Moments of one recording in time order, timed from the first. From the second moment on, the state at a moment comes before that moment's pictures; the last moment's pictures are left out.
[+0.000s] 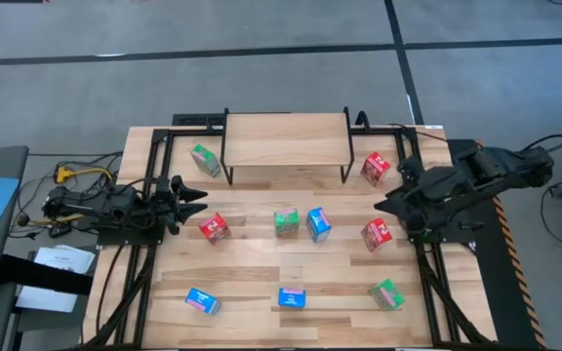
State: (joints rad) left arm -0.17 0.00 0.14 -0.04 -0.38 -0.41; right arm 0.30 0.84 1.19 -1.19 0.26 1.19
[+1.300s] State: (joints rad) left arm -0.17 0.00 0.14 -0.06 -0.37 -0.41; right arm 0.70 1.20 1.12 -1.43 0.23 1.70
